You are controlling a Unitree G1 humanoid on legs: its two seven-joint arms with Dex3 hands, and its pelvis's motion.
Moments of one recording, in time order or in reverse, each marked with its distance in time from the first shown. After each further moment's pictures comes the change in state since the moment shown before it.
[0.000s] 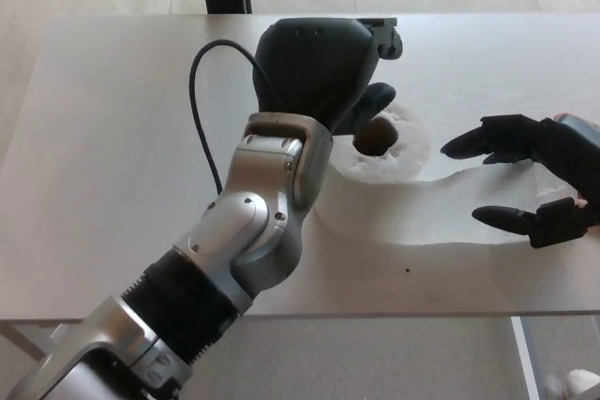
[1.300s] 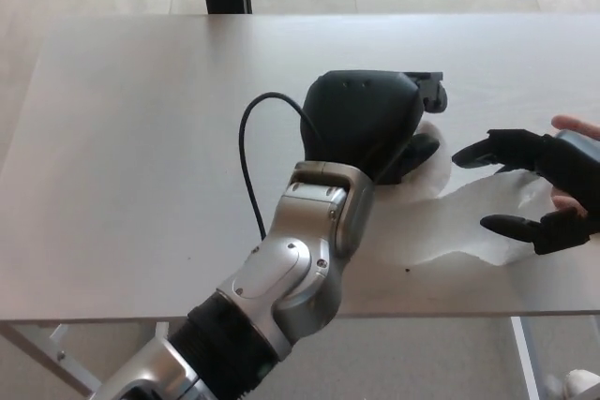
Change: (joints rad) left_arm 0.125 -0.115 -0.024 0.044 0.054 -0.027 0.029; right_arm -0.025 0.014 0.009 0.142 -0.056 -0.067 0.021
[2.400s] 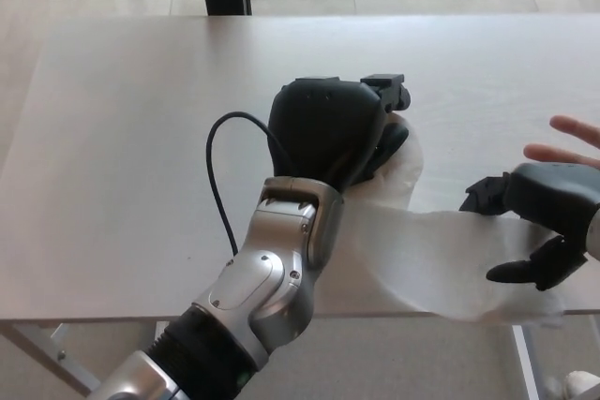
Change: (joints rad) left_arm 0.038 0.023 0.026 0.020 0.016 -0.036 0.120; right_arm -0.044 -0.039 0.200 -0.114 -0.258 0.250 0.132
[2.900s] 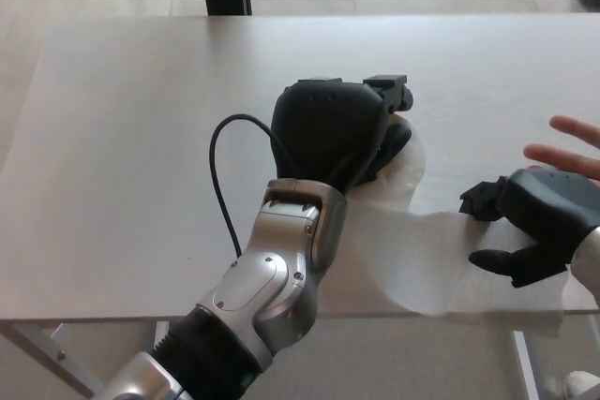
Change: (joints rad) left_arm 0.002 -0.011 0.003 0.014 0.001 -0.004 0.017; right_arm 0.093 0.072 -0.042 0.040 -0.047 -0.062 -0.210
